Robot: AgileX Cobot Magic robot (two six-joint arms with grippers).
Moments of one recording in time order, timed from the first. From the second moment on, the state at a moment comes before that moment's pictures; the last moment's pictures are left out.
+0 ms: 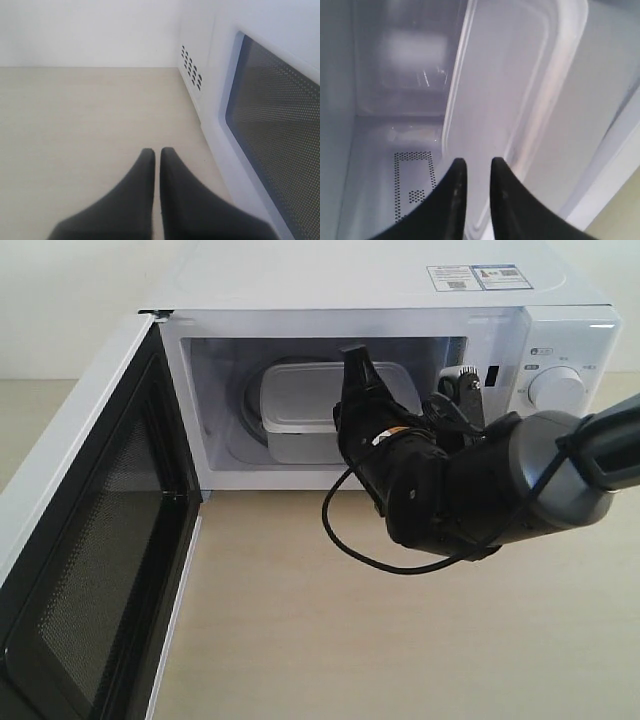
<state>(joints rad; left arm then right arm) -0.08 0.00 0.00 -0.12 0.31 0.06 0.75 1.91 -0.93 0.76 -0.71 0.96</state>
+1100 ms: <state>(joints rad) -0.08 0.00 0.00 -0.12 0.31 0.06 0.79 1.68 -0.63 0.40 -0.64 -0.08</state>
